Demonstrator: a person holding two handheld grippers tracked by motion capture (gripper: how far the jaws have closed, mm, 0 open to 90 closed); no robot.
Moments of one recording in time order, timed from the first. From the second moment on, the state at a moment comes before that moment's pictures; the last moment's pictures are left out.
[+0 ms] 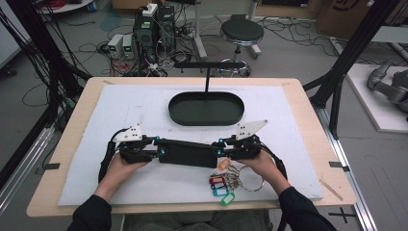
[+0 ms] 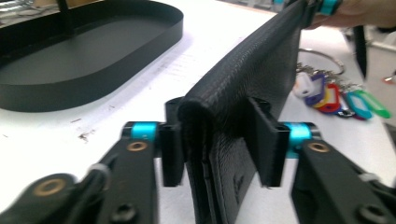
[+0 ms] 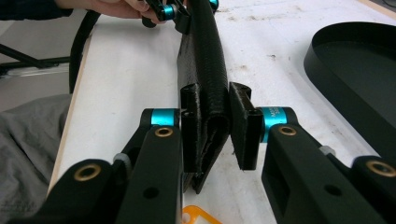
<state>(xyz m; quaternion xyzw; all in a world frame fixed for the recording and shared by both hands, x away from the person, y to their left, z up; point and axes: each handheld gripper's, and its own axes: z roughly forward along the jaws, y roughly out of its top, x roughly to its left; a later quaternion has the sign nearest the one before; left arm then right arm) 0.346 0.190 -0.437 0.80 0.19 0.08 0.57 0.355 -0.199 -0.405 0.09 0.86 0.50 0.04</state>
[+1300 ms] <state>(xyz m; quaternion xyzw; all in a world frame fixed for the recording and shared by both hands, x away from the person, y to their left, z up) 0.334 0.185 -0.419 0.75 0.14 0.08 0.64 0.353 -0.208 -0.396 0.08 0.83 0.55 0.02</state>
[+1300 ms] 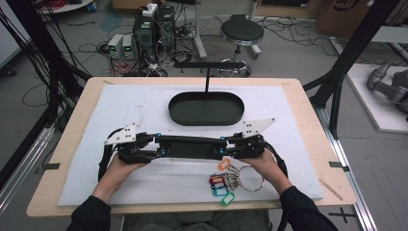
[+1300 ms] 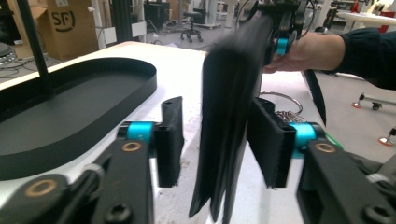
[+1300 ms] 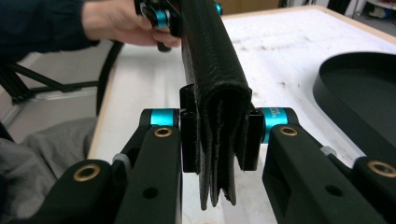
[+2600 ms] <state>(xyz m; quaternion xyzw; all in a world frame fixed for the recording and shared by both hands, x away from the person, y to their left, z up) 0.364 0.151 -0.398 0.73 0.18 0.19 0.63 0.356 -0.315 -0.376 0.31 0.71 0.58 0.25</state>
